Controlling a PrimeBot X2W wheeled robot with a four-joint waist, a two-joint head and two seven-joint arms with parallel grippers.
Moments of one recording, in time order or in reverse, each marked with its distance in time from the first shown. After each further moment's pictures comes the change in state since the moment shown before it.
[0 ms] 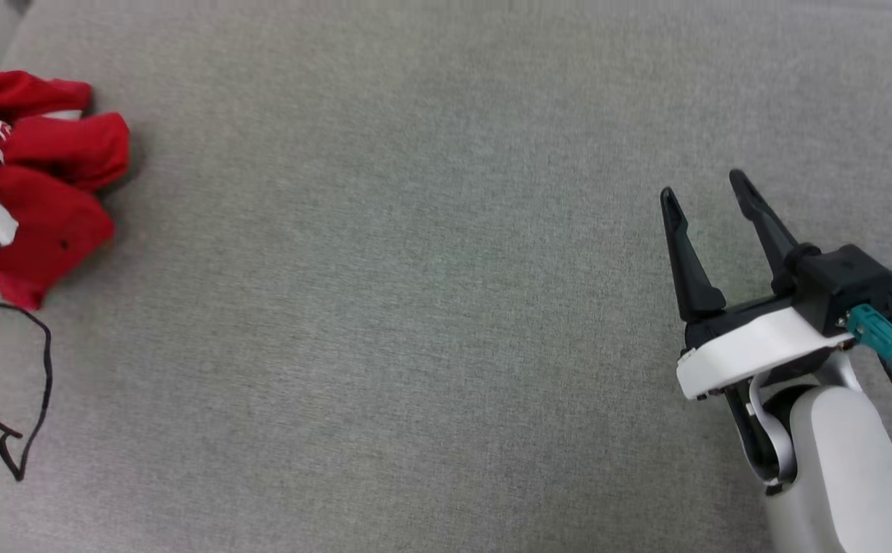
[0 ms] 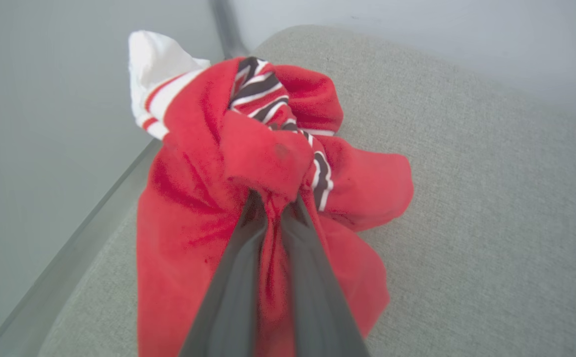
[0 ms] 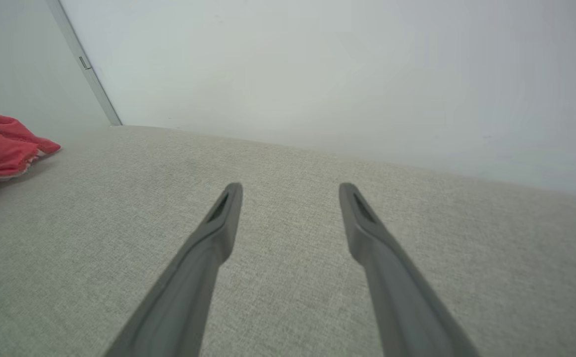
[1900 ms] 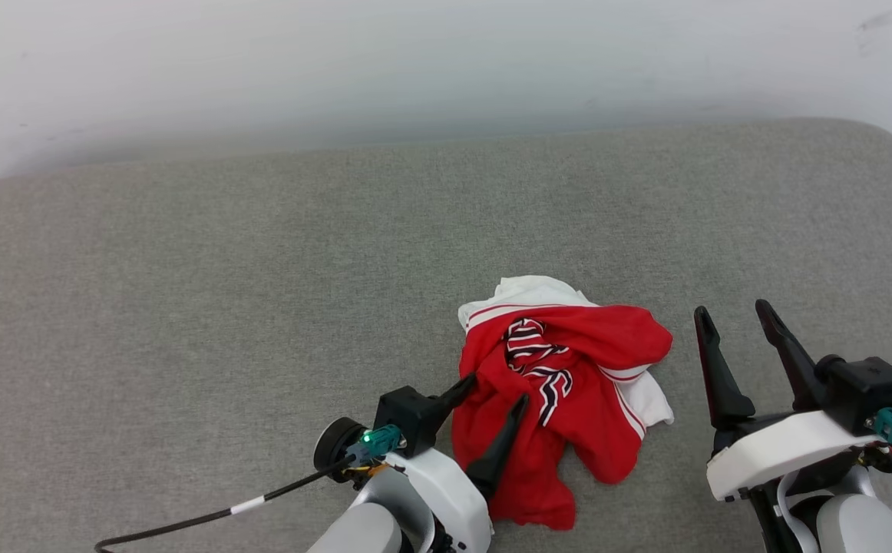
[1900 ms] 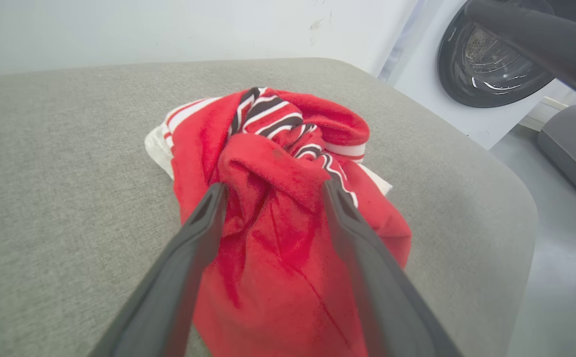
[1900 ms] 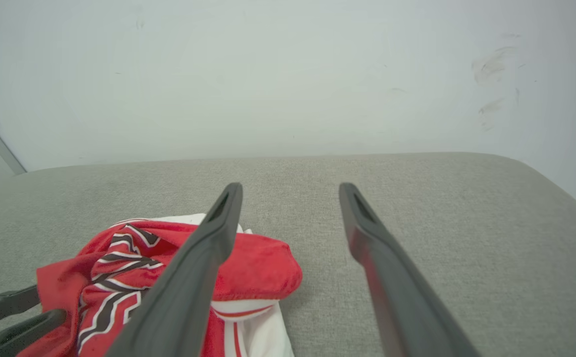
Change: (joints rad) left arm 0.581 -0.429 -0.731 -0.458 -0.003 -0.024 -0.501; right arm 0.250 0.000 -0.081 -0.031 0.091 0.000 0.022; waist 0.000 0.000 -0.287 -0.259
